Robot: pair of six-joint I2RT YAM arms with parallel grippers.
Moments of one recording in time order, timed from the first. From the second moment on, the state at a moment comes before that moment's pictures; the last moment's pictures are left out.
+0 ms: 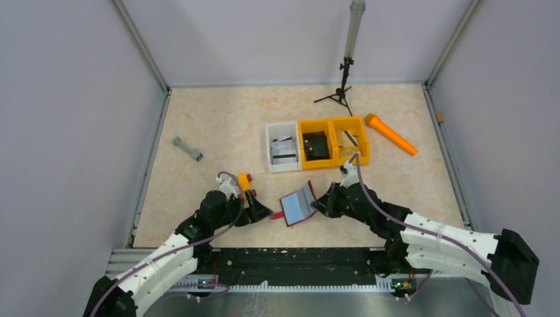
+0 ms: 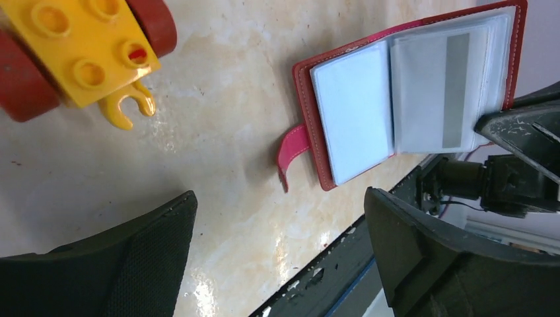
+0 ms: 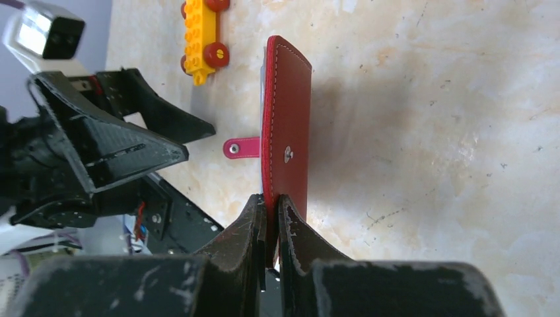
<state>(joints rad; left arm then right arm) -0.59 0.61 0.13 -0.07 0.27 -0.87 0.99 0.87 0.38 -0.01 0.13 0.88</state>
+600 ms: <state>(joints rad) -0.53 0.52 0.06 0.25 0.44 -0.98 0.92 0.67 0.42 0.05 -0.04 1.06</state>
